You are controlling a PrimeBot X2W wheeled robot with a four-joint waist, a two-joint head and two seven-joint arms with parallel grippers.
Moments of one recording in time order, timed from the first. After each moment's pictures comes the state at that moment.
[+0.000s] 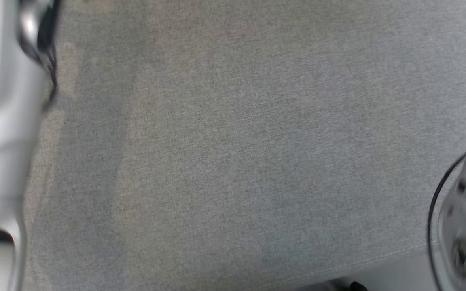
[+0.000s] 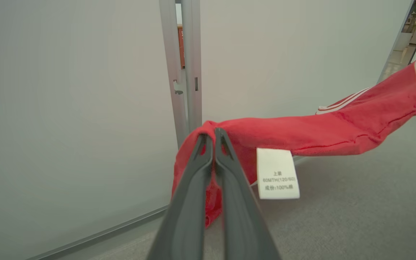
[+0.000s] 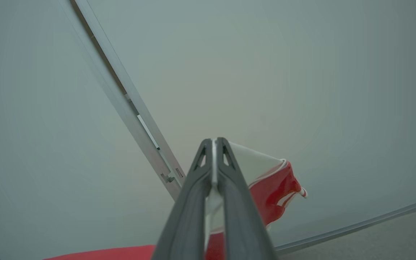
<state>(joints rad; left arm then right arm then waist) -1.25 0.29 -0.45 0.59 -0.52 -0.13 -0.04 -1.16 -0.09 -0.20 0.25 0.52 0.13 0.14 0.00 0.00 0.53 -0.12</state>
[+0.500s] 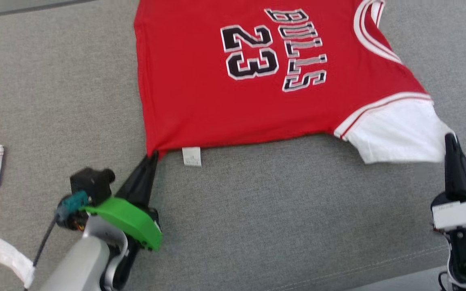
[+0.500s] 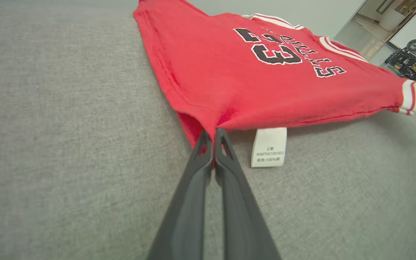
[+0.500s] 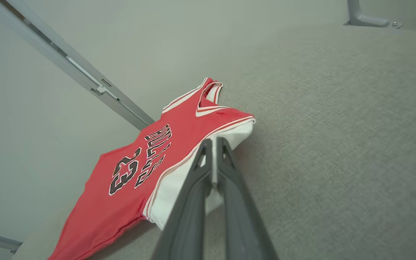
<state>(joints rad) -0.38 0.35 -0.56 0.28 -0.71 -0.03 -0.13 -0.09 -0.07 -0.21 -0.07 0.72 0.13 0.01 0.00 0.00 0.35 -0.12</state>
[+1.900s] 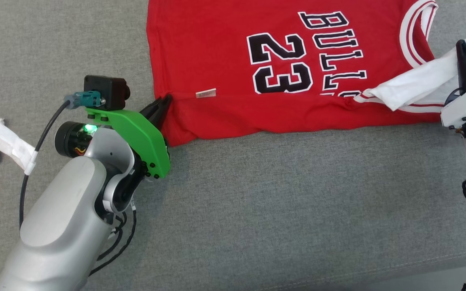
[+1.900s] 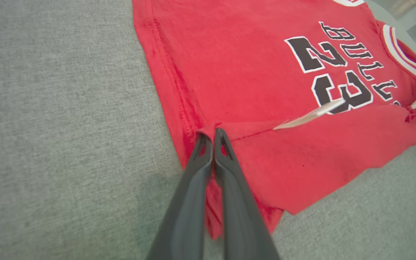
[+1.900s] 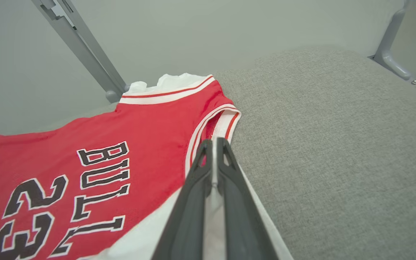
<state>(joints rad) -0.66 0.34 -0.60 0.22 -0.80 0.07 0.32 -0.56 -0.22 -0.20 0.26 0.40 0.13 0.19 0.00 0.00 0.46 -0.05</state>
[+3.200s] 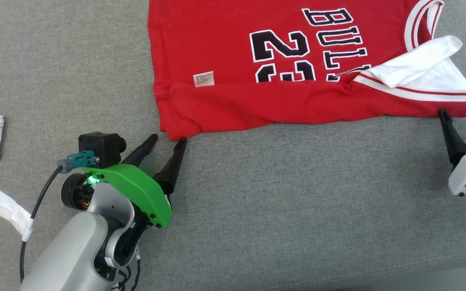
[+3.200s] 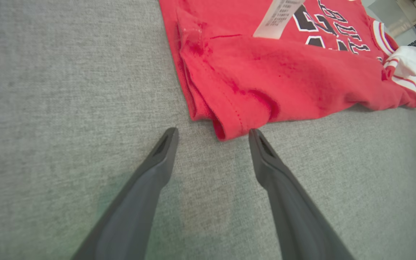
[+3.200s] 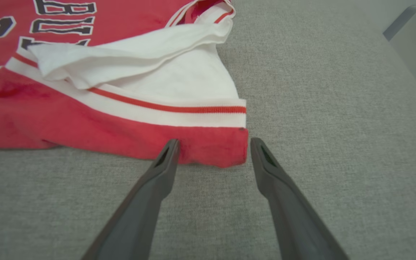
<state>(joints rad) -0.41 0.39 -0.58 0.02 -0.84 0.14 0.22 -0.27 -0.40 -0.08 0.14 0.33 0.13 0.21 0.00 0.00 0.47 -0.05</state>
